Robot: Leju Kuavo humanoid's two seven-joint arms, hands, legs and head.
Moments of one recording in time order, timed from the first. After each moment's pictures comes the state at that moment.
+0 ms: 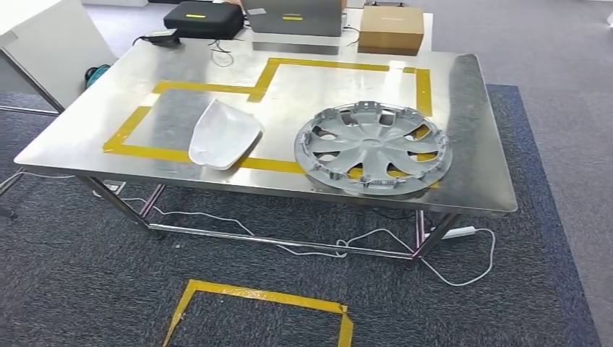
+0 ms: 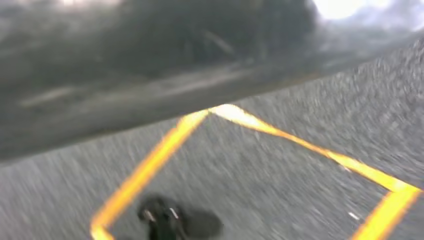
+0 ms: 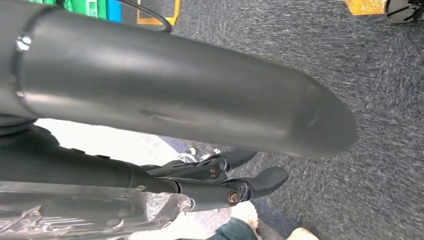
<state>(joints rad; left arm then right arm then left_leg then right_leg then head) -0.03 -0.37 1.58 -0.91 -0.93 -0.01 -0.28 0.02 0.07 0.13 -0.18 0.20 -0.34 0.42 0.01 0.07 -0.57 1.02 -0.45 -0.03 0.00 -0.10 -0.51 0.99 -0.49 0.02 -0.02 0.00</state>
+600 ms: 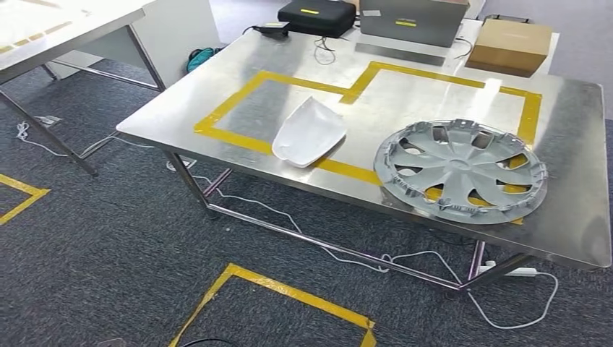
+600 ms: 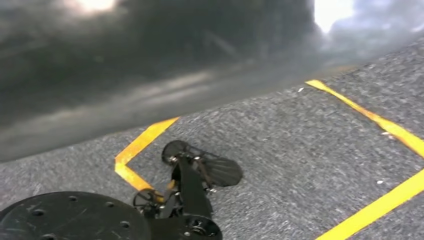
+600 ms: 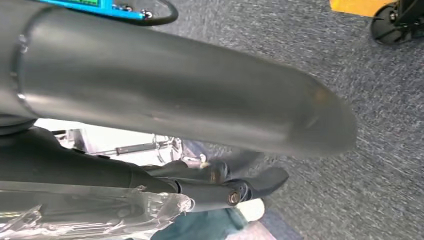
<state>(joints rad) -0.05 -0.36 1.54 -0.61 -0.94 0.05 -0.34 0.02 0.08 0.11 -0.17 0.18 -0.35 0.41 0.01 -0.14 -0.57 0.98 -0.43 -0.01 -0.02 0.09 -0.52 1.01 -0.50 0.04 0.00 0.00</state>
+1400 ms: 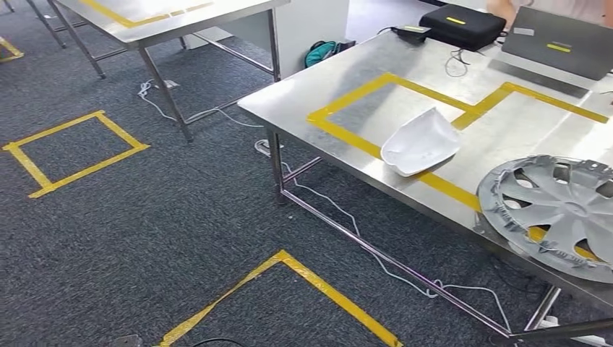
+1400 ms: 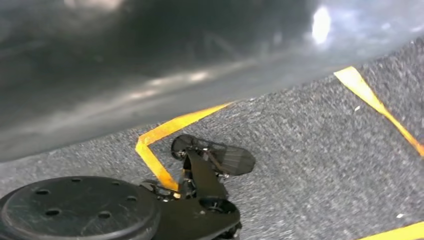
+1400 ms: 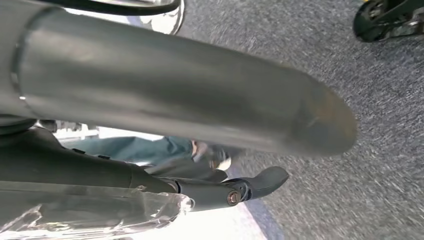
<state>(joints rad) -0.05 -0.36 1.51 -0.54 -0.98 0.06 -0.33 0.02 0.08 0.10 -0.17 0.19 -0.34 0.41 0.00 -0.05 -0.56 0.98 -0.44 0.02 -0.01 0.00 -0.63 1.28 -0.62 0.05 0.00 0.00</state>
